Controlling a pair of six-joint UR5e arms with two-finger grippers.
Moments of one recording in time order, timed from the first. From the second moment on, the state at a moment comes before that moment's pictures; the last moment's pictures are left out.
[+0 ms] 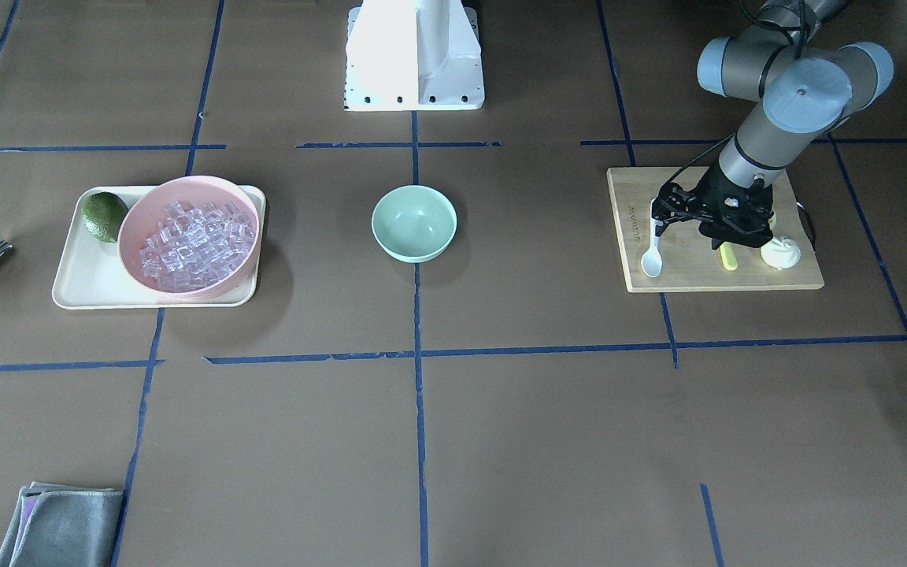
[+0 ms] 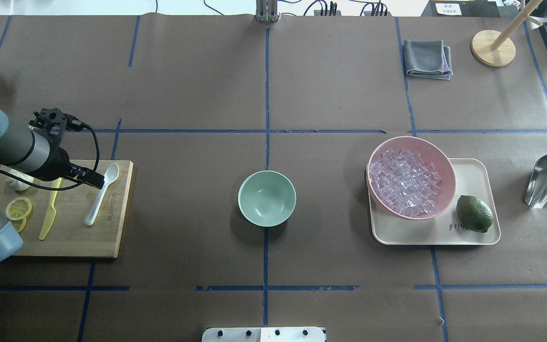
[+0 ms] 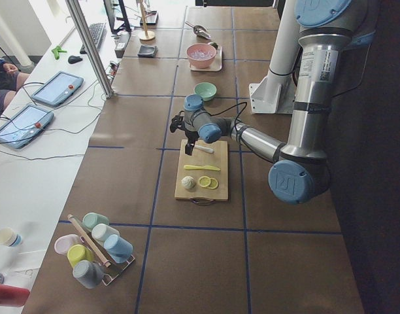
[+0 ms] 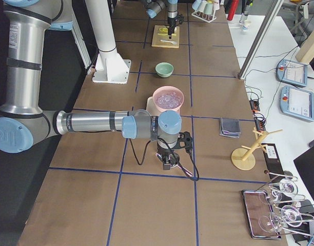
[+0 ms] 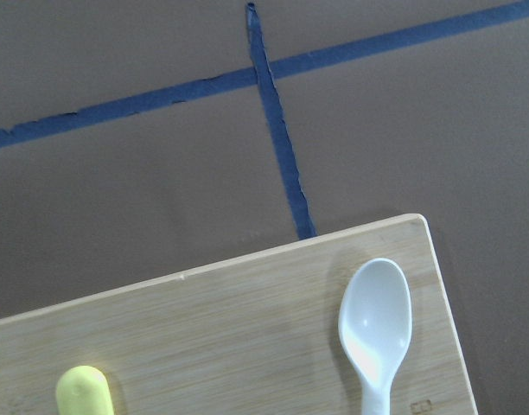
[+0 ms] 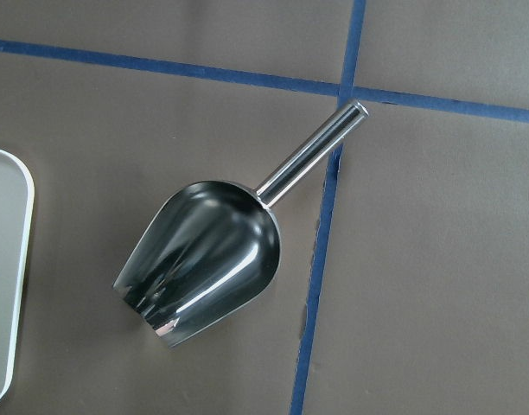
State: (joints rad) left arm -0.77 -1.68 -1.79 -1.97 -2.07 -0.74; right arm 1.50 -1.73 1.80 -1.61 2.36 -0.07
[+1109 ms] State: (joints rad) left arm -0.72 -1.70 -1.77 -1.97 -2.07 -0.74; right arm 1.50 -1.73 1.80 -1.61 2.36 -0.07
